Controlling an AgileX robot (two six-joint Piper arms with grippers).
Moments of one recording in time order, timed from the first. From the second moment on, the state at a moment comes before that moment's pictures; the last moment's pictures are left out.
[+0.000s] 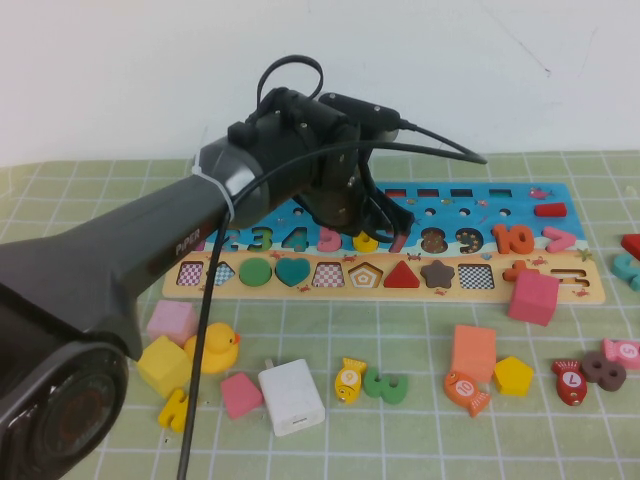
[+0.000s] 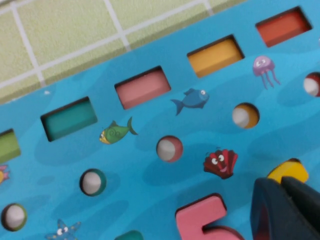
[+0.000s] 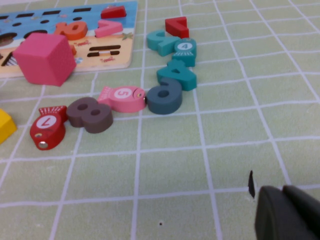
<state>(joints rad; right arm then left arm) -0.05 -0.02 0.02 0.07 0.42 -0.02 -0.58 2.17 -1.95 0.12 0.80 -0.22</state>
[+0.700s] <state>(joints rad) -0.05 -0.02 0.02 0.07 0.42 -0.02 -0.59 2.04 -2.01 0.11 0.93 -0.09</state>
